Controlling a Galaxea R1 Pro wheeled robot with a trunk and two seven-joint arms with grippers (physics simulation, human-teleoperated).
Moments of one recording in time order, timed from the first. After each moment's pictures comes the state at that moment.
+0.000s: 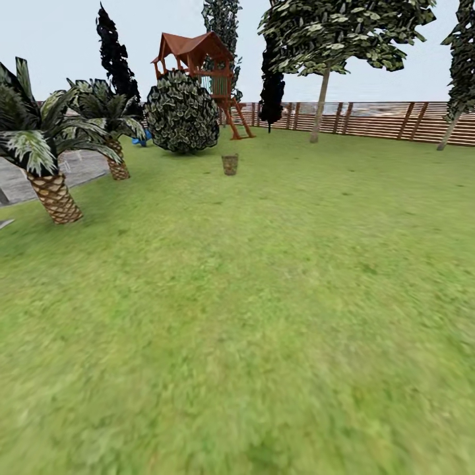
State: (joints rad) left arm 0.00 -0.01 0.00 -0.06 0.01 0.00 0.00; right arm -0.06 0.02 0.00 -0.01 0.00 -0.17 0.00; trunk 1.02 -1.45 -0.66
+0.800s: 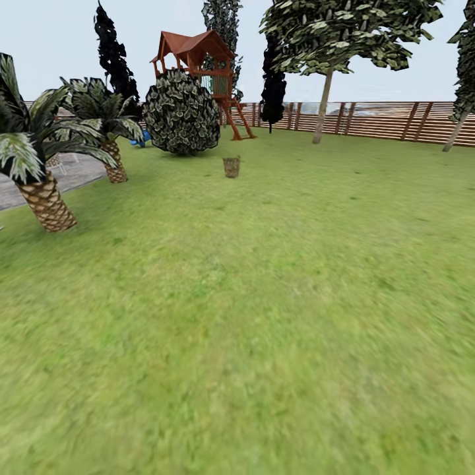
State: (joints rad) left arm 0.00 -0.01 0.00 -0.06 0.01 0.00 0.00; right arm -0.06 0.02 0.01 -0.01 0.00 -0.17 0.01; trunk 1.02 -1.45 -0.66
